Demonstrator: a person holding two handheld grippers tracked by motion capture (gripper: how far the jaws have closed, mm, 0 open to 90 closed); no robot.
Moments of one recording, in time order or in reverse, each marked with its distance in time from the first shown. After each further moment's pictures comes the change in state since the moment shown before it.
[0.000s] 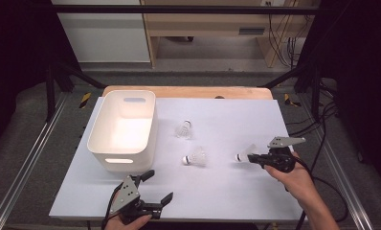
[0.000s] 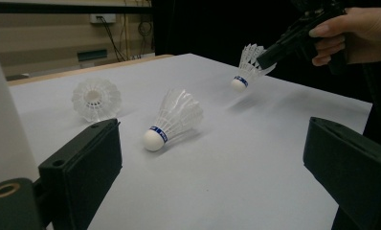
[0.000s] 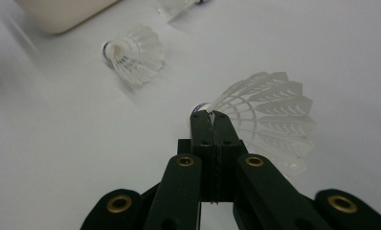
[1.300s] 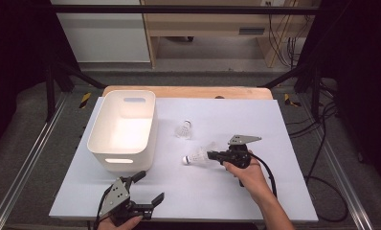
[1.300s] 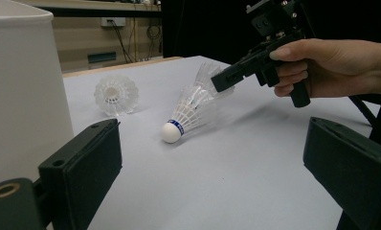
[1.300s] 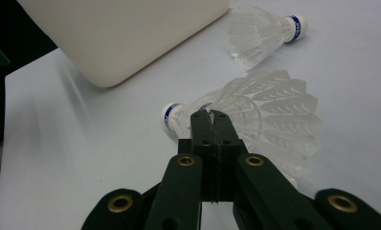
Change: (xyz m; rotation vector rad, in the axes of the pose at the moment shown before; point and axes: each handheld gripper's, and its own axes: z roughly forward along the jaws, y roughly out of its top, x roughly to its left) left arm 0.011 -0.009 -0.013 -0.008 0.020 -0.008; right arm 0.045 0.021 0.100 -0.119 0.190 0.060
